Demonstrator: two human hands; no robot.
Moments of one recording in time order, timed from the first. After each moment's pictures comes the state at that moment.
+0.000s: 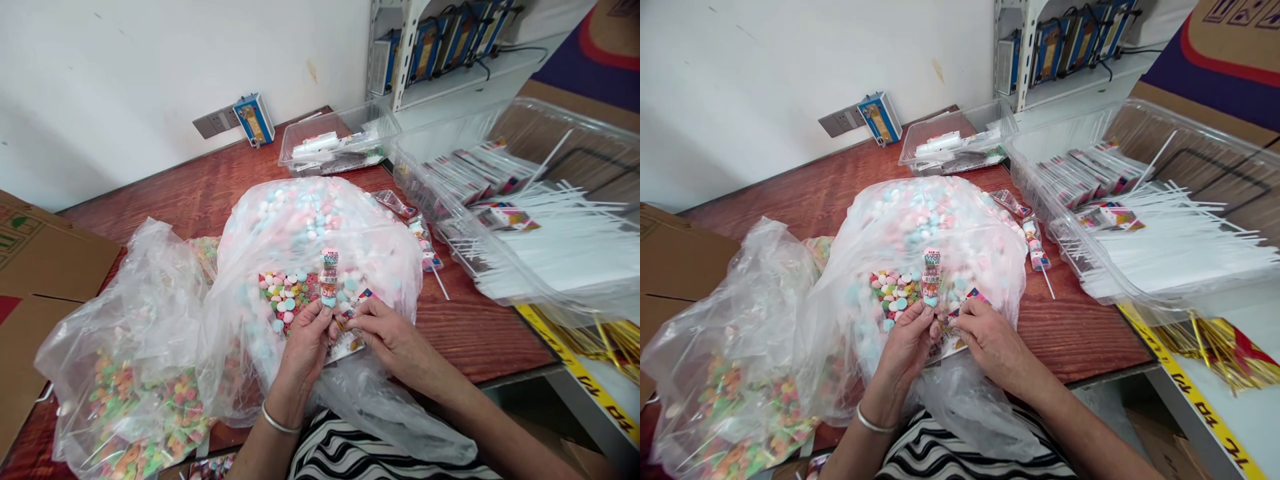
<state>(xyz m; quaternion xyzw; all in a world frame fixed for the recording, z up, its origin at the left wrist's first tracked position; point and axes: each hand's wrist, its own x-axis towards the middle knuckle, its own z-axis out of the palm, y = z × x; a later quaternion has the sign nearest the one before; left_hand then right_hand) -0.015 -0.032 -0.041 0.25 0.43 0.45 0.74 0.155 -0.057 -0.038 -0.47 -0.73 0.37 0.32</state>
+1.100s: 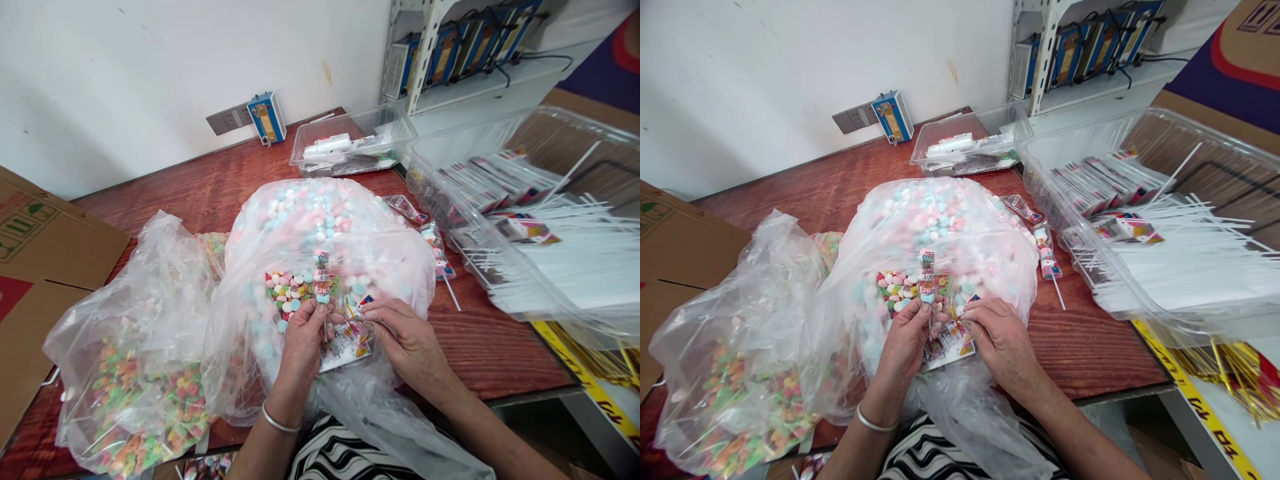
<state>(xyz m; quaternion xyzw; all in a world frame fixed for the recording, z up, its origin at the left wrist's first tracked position) -0.024 -0.025 -0.051 0.29 0.50 0.47 0.67 0.157 -0.052 -0.044 -0.51 -0.69 0.27 0.43</state>
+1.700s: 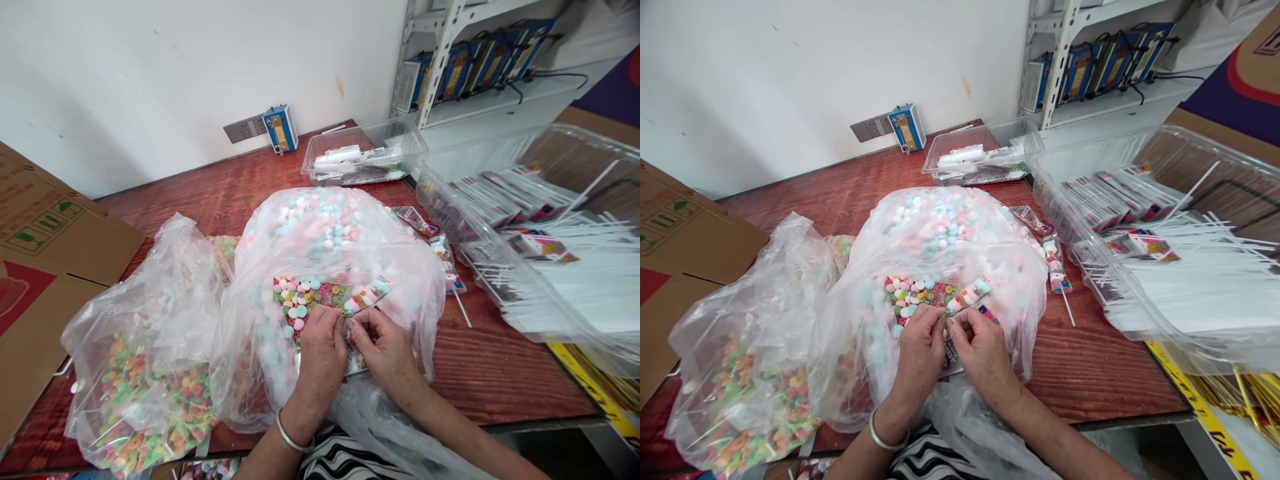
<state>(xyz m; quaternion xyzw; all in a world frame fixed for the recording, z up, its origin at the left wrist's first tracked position) -0.012 -0.033 -0.033 0.63 0.56 0.43 0.32 0.111 -0.042 -0.042 -0.57 -0.57 0.39 0.45</state>
